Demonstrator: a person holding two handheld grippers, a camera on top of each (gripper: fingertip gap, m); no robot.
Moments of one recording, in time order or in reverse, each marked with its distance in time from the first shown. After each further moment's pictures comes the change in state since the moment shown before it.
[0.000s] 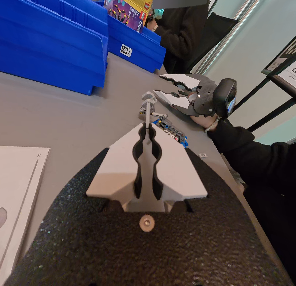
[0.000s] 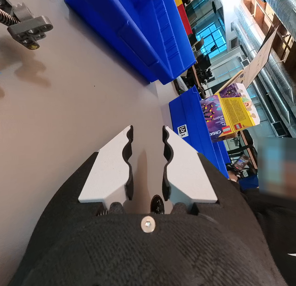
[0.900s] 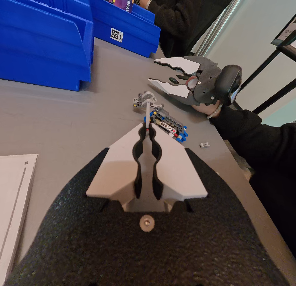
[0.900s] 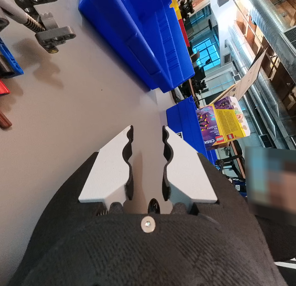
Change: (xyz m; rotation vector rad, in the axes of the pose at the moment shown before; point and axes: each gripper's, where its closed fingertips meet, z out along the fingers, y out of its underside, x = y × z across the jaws) left arm 0.010 0.013 0.009 -0.093 0.011 0.090; right arm -0.004 -0.009 -0.004 0.042 0.013 -0.076
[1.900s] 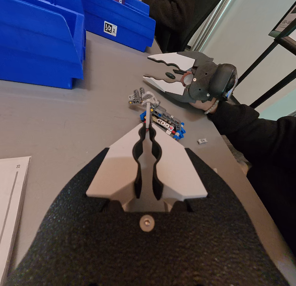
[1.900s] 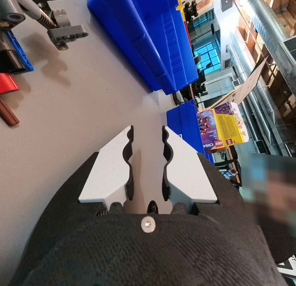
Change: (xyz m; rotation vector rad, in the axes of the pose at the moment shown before) left arm 0.005 0.004 0.003 -0.032 0.026 0.014; right arm -0.005 -0.002 0.002 -0.001 -0.011 -0.054
